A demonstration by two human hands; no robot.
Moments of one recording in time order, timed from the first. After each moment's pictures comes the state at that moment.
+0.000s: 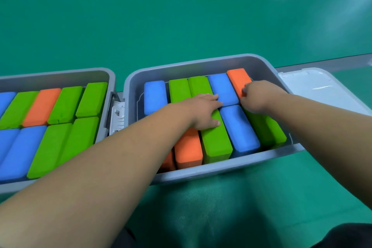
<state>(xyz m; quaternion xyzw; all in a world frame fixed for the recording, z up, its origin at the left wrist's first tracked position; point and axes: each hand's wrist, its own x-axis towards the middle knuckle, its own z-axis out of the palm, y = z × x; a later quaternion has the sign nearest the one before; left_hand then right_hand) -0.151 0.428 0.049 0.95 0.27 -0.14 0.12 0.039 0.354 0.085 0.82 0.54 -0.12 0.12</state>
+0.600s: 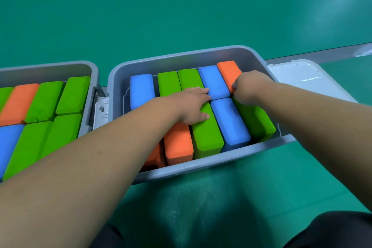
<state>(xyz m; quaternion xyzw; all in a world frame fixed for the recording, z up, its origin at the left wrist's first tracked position) -0.147 0.430 0.047 0.95 0.26 -0.14 0.13 0.037 0.357 0.093 0.83 0.53 -0.12 0.15</state>
